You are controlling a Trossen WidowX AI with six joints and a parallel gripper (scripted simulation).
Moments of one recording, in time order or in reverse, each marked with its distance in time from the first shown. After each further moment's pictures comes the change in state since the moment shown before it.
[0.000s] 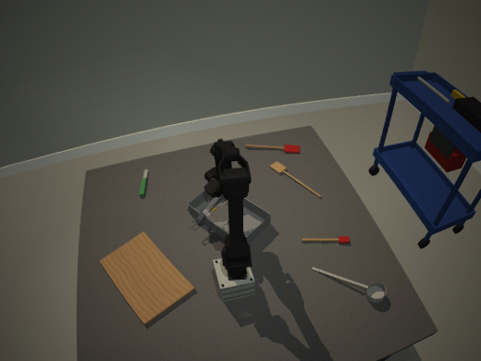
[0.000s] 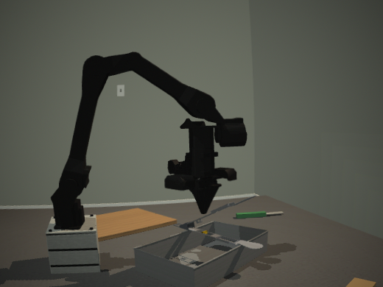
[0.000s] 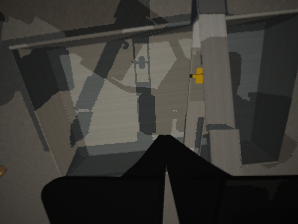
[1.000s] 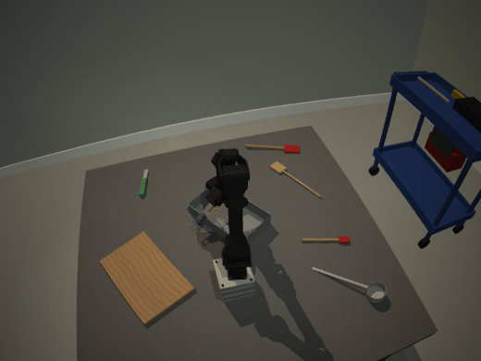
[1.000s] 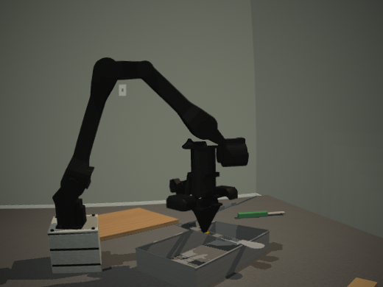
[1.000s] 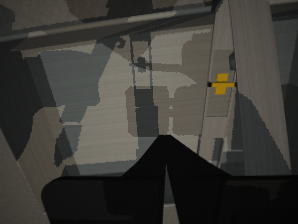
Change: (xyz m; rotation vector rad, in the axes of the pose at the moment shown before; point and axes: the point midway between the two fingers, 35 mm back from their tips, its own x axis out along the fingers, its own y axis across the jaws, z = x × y) arm 0.047 0.002 0.002 0.000 -0.004 0.006
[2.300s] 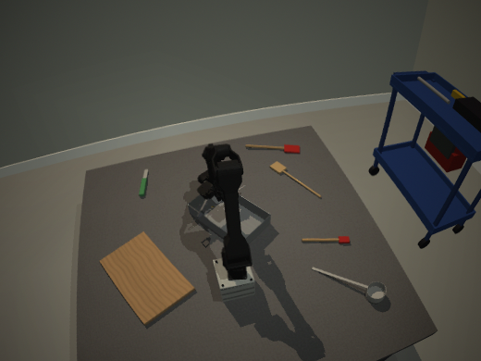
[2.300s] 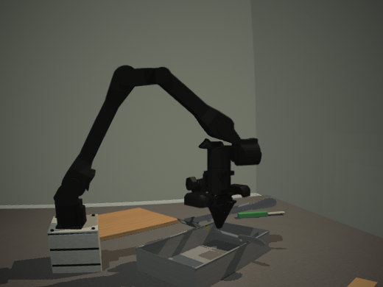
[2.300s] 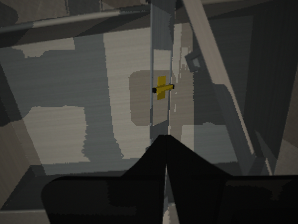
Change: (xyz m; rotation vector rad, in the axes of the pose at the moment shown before) arm 0.002 -0.053 0.000 -0.009 -0.006 0.004
